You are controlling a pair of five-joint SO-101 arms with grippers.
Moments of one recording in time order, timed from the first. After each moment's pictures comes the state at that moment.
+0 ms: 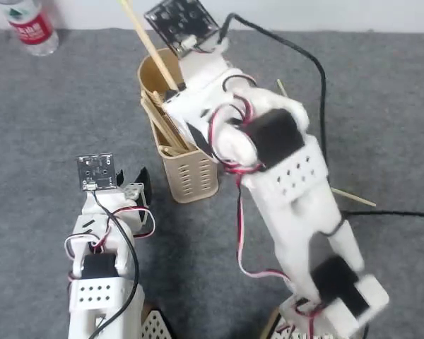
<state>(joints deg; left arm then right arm) -9.5 -77.8 94.1 27.2 8.8 -39.9 -5.5 -31.6 79.3 6.4</state>
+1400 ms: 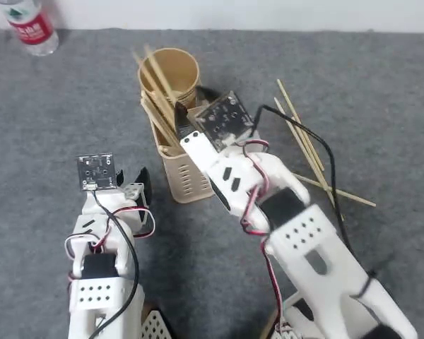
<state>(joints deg) -9.5 -77.8 94.1 27.2 8.8 -38.6 -37.7 40.0 16.1 10.7</state>
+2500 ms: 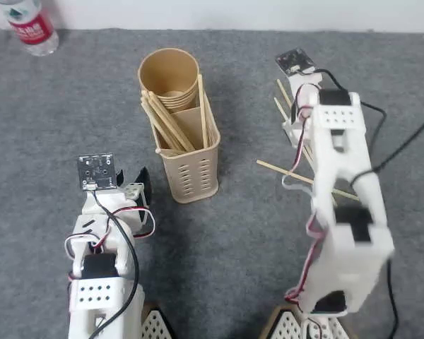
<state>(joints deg) -9.5 -77.8 94.1 27.2 8.8 -3.4 22.4 -10.8 70.9 24.7</state>
